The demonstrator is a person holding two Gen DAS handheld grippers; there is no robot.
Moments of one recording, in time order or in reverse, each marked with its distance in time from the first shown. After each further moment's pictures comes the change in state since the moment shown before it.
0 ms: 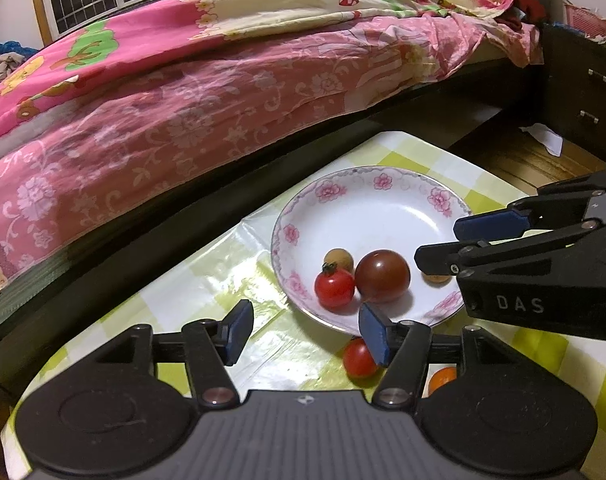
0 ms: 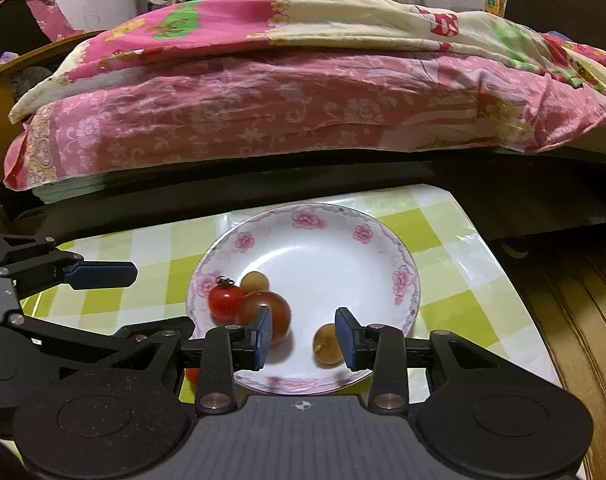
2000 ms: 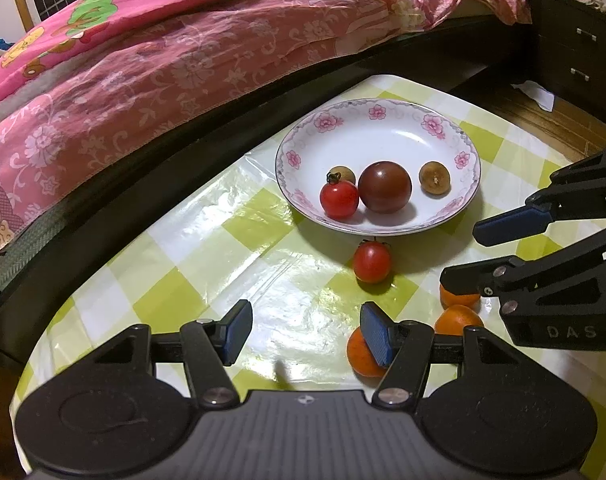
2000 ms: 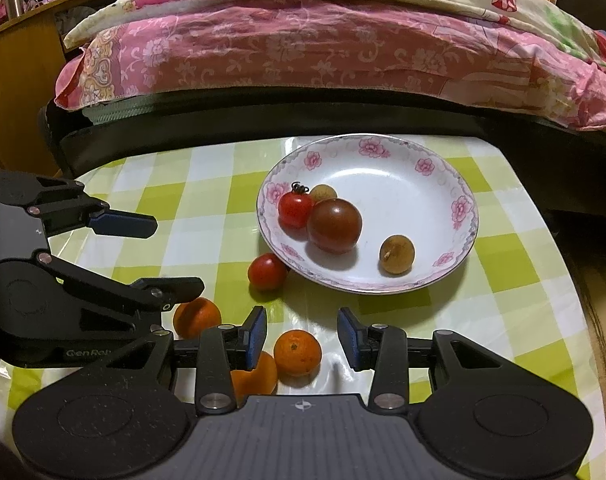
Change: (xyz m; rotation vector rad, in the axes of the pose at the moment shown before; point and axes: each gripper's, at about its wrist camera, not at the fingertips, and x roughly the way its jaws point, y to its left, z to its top) left arm -0.011 0.009 -0.039 0.057 0.101 -0.008; right arm -0.011 0.032 -0.038 -0.097 0.143 0.075
